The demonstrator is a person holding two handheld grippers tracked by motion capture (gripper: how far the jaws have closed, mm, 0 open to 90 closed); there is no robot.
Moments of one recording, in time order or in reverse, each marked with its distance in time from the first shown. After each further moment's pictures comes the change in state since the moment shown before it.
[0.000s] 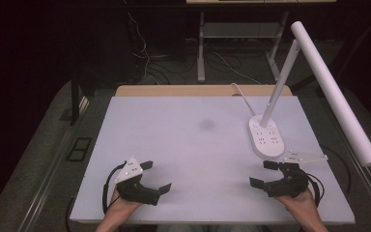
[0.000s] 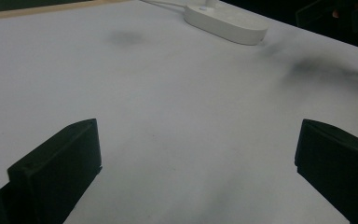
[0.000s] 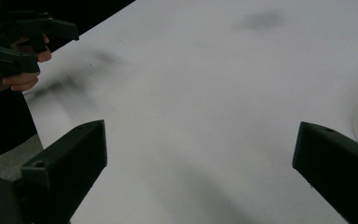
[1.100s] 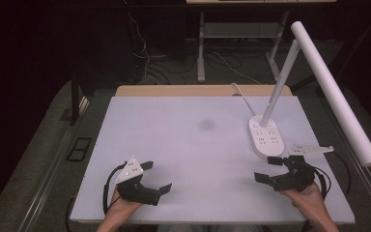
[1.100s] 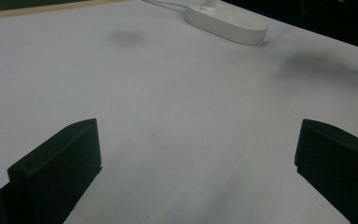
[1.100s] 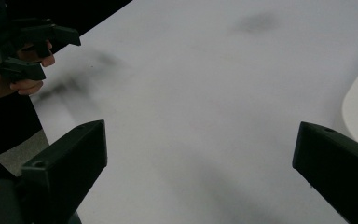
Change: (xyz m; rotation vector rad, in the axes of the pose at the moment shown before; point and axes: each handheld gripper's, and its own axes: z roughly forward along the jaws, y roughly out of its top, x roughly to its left) left arm -0.001 0.000 0.001 0.004 0.004 -0.001; right arm -0.006 0.020 -0.013 0.040 0.005 0.011
